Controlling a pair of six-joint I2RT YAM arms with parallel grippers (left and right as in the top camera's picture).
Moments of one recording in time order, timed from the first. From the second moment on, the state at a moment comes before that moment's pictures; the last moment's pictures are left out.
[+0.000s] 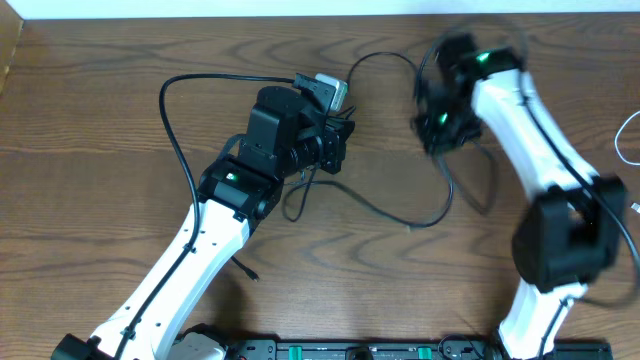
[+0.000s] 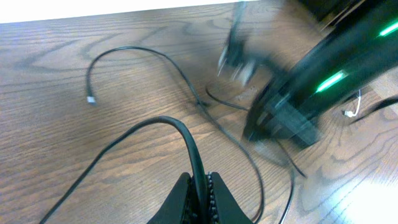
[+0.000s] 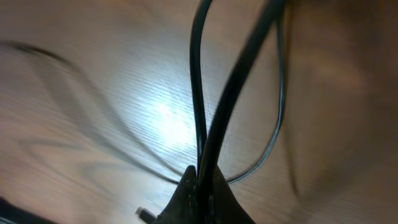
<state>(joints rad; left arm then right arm) -0.47 1.36 1.11 -0.31 0.32 -0.22 0.23 1.98 1.76 -1.29 -0.19 -0.08</state>
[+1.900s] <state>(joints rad) -0.47 1.36 1.11 -0.31 0.31 -0.22 0.18 2.05 2.04 -1.66 -0.14 -0.09</state>
